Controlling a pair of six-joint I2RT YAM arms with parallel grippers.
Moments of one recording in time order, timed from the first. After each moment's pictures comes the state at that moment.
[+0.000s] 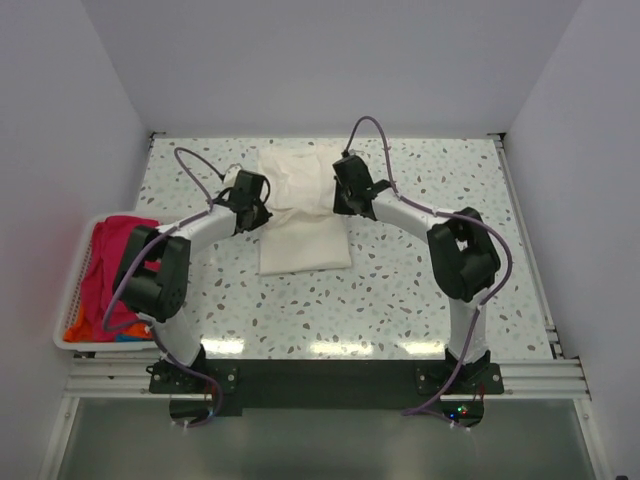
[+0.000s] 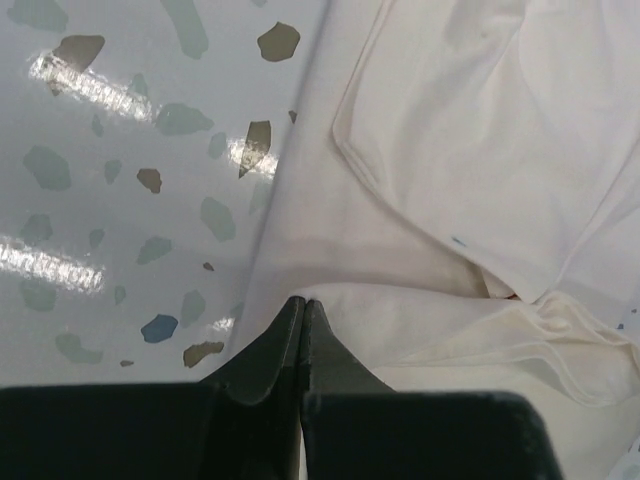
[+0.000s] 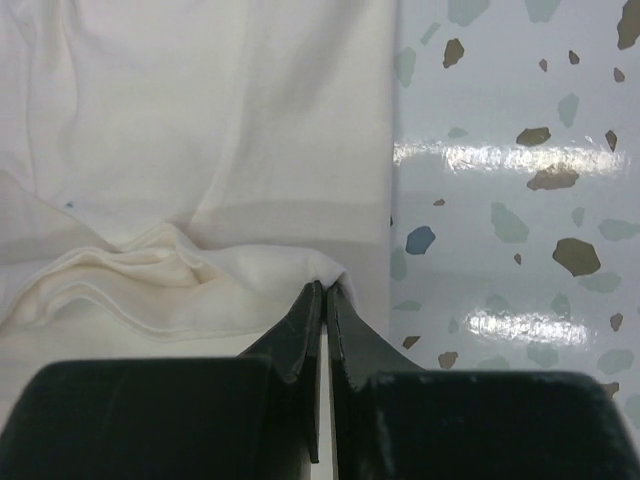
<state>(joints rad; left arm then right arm) -0.34 1.73 1.07 -0.22 -0.26 -0.80 0.57 1.99 1.46 -0.30 0.22 0.54</state>
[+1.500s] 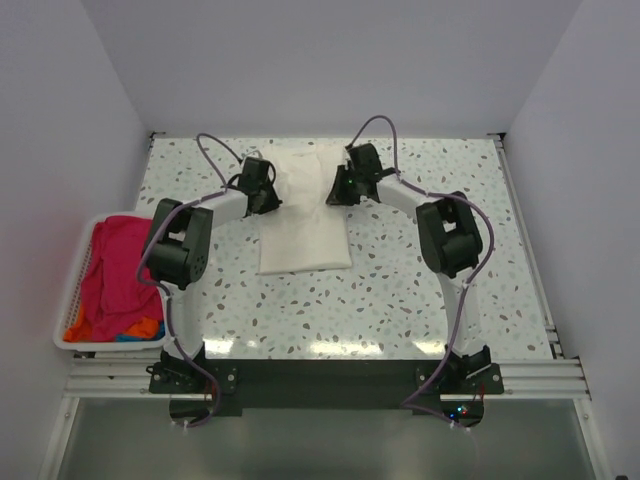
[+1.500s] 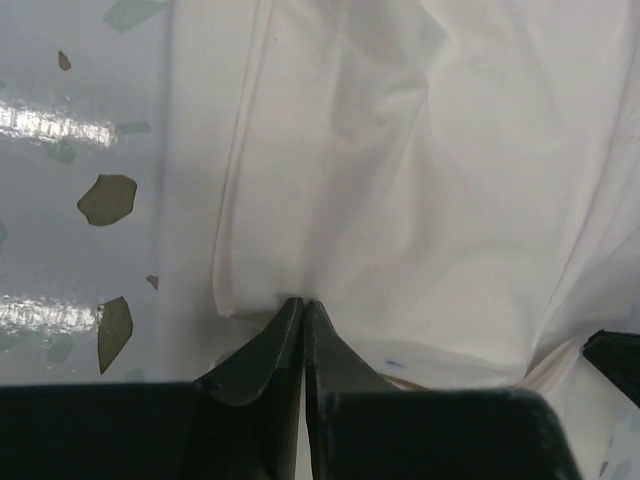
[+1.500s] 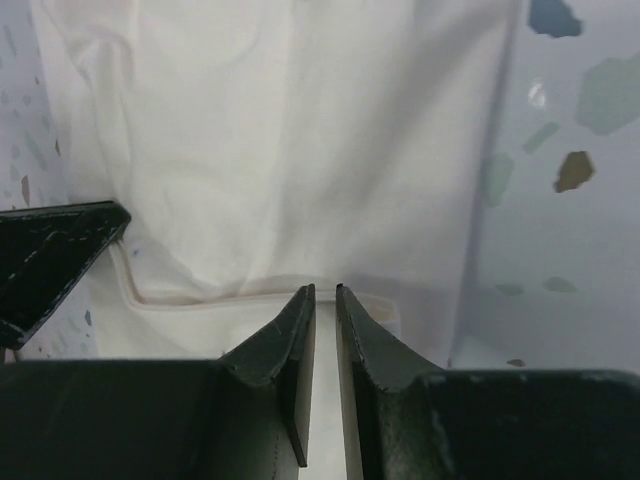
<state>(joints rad) -0.30 2.05 1.31 -0.09 -0.08 -0.63 0.44 2.26 1.72 -0.27 -0.23 0.58</state>
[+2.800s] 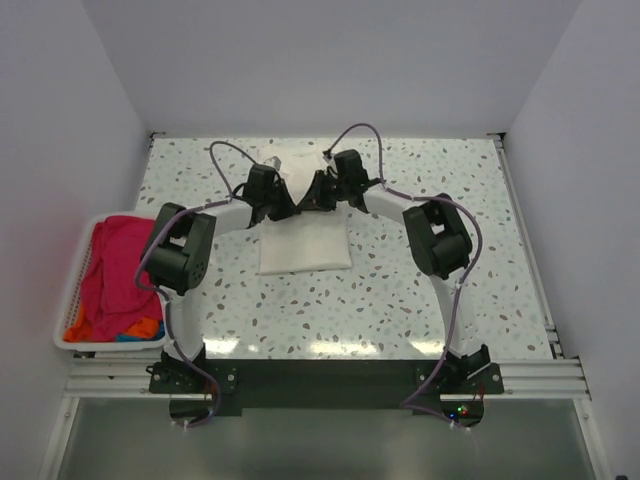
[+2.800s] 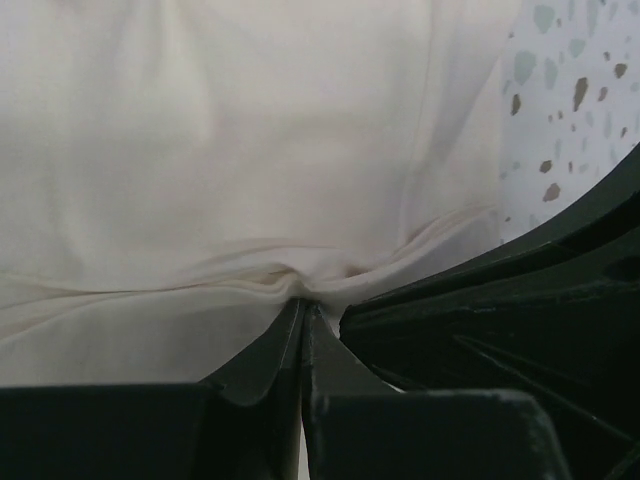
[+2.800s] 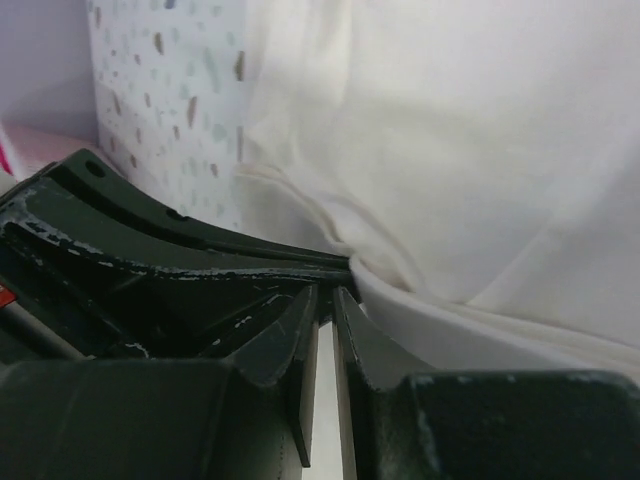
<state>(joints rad) -0.35 1.99 1.20 0.07 0.18 -0.62 0.50 2.28 1.67 -0.03 -0.49 0.74</state>
